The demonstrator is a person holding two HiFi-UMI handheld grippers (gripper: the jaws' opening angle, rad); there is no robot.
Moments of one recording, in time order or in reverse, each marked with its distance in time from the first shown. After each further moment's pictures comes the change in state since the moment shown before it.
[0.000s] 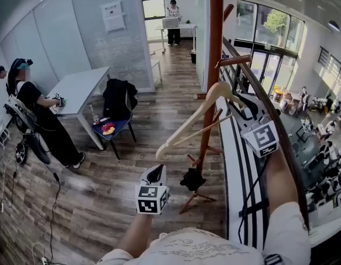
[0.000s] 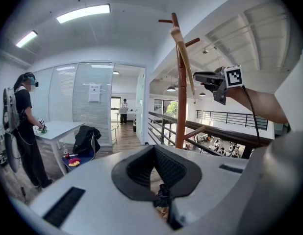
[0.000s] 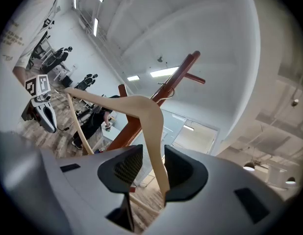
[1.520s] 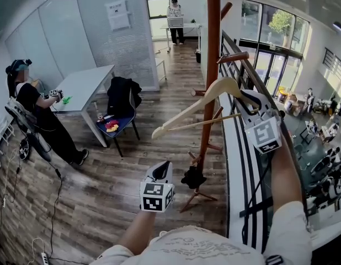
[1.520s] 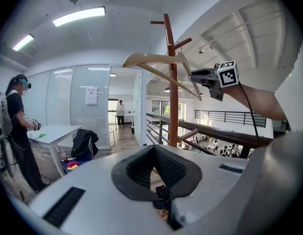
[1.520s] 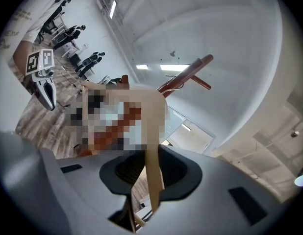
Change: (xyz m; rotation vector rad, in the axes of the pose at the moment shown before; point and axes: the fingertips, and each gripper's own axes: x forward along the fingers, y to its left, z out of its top) left arm -0.001 -0.025 0.005 0.031 -0.017 -0.014; right arm -0.008 -0.012 -0.004 -0.218 0.110 -0.032
